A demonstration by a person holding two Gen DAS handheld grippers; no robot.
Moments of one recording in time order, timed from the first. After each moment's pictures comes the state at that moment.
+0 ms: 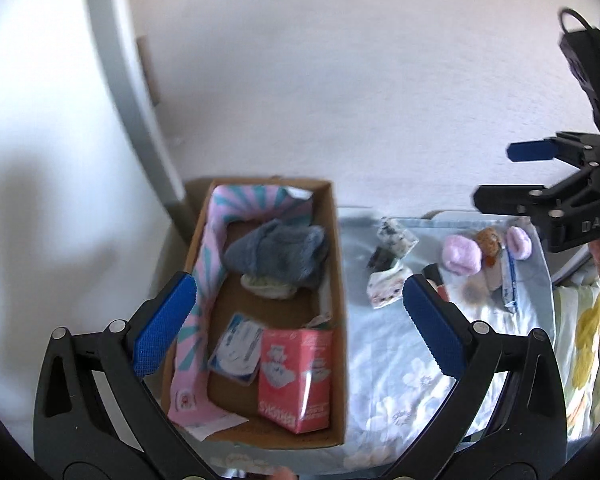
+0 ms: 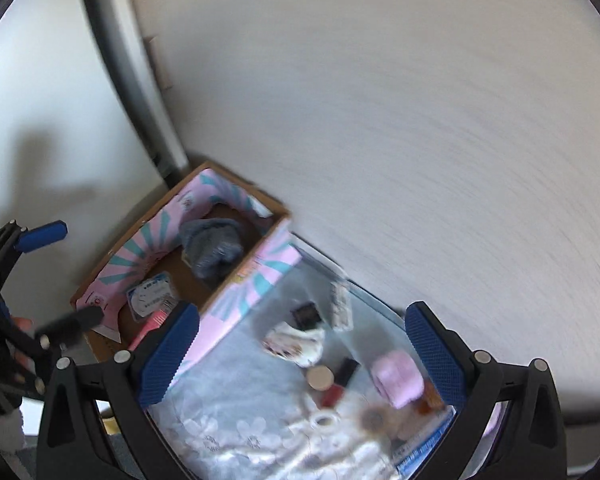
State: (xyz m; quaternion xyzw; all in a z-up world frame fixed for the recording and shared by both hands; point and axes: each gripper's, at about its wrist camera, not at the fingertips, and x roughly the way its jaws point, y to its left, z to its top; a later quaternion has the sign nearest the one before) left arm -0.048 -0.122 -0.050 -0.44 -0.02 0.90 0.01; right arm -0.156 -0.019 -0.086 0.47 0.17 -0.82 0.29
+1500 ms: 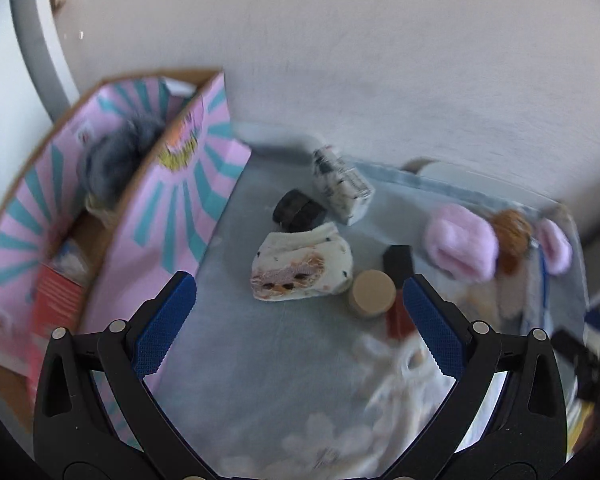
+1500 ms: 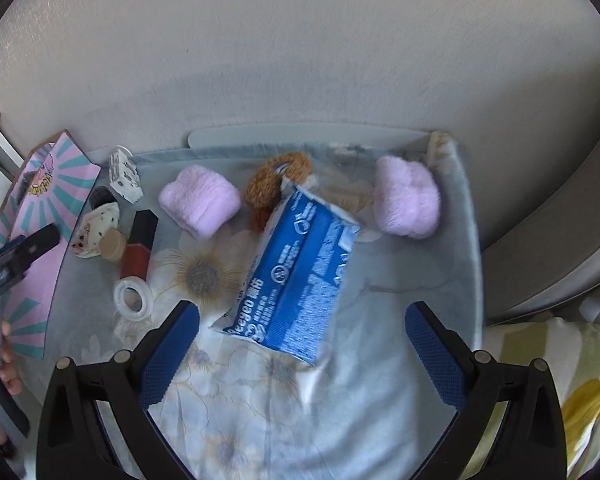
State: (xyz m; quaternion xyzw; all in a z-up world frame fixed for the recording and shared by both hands) left arm -0.098 0.022 -0.213 -0.48 -0.08 0.87 -0.08; right arm -0.096 0.210 -0.261 0.52 0.01 -0.85 0.08
